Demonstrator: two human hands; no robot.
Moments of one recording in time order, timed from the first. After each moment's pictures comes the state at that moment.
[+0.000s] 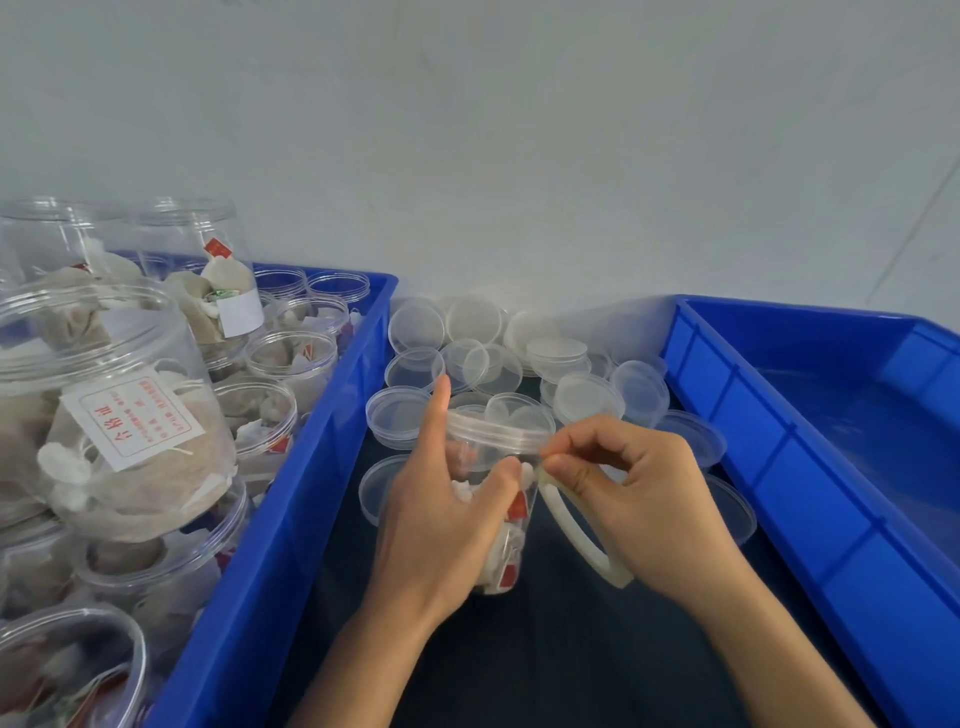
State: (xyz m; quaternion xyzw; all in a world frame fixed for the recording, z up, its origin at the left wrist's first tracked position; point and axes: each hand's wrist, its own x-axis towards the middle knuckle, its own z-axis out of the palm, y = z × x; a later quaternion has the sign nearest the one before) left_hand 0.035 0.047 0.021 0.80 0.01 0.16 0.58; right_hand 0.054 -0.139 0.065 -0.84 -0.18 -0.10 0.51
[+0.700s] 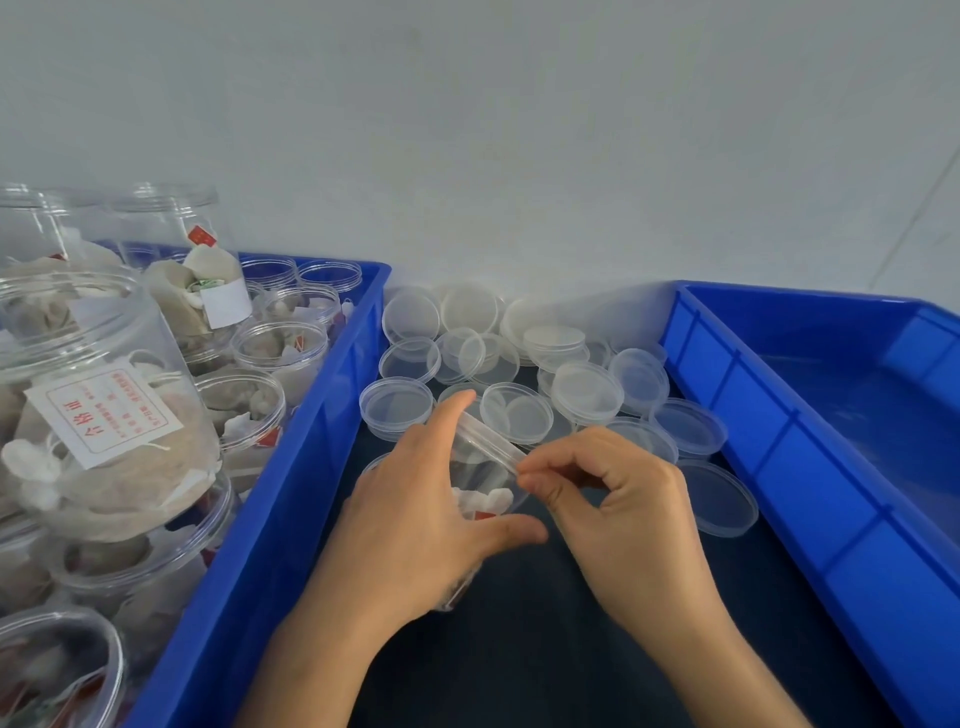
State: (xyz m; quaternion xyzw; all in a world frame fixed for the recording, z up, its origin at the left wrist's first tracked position) left_hand 0.026 0.068 0.039 0.92 -0.05 0.10 0.39; right_hand 0.035 -0.121 0.050 -0.83 -0.19 -0.19 0.49
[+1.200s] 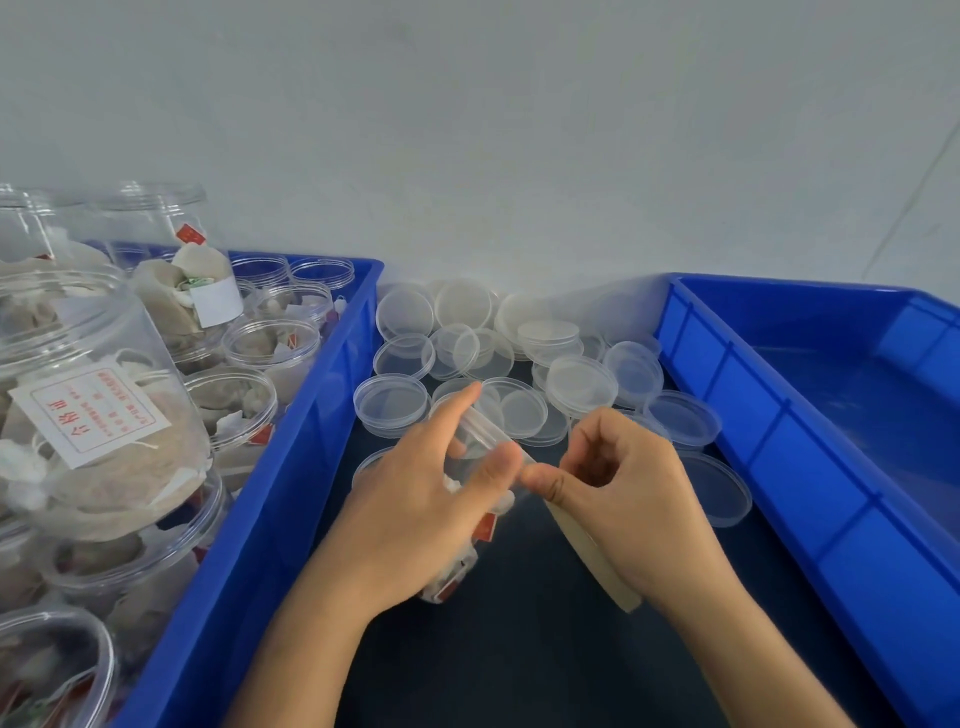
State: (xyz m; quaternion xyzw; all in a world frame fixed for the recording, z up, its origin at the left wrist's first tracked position) left_hand 0.034 0.073 0.037 0.89 -0.09 0.04 0.45; right_hand 0.046 -0.136 0.051 -0.86 -0.08 -0.09 0.49
